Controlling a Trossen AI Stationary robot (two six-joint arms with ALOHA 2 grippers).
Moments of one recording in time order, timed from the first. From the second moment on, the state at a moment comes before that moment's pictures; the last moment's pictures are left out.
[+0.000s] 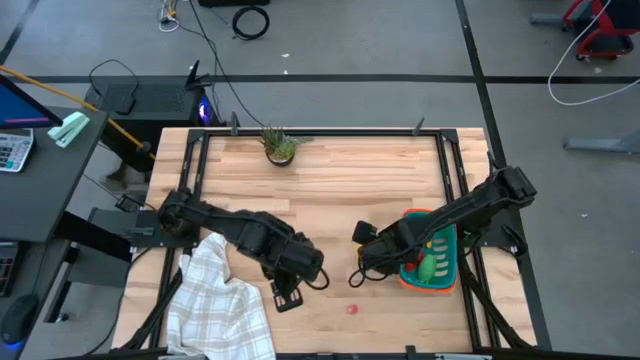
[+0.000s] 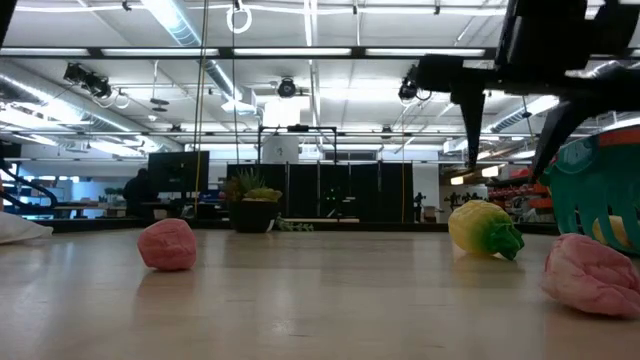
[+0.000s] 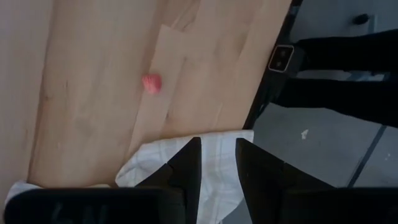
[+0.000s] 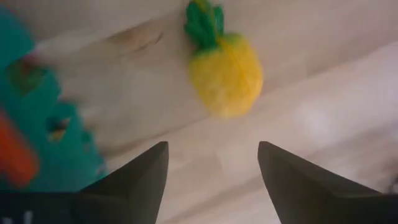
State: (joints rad) left arm -0.40 2.01 2.30 -1.57 0.15 -0.76; right arm 0.37 1.67 1.15 -0.99 0.31 -0.85
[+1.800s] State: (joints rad) left arm -0.42 2.02 2.30 -1.57 0.03 -0.69; right arm 0.36 1.67 1.23 -0.80 0.41 -0.97
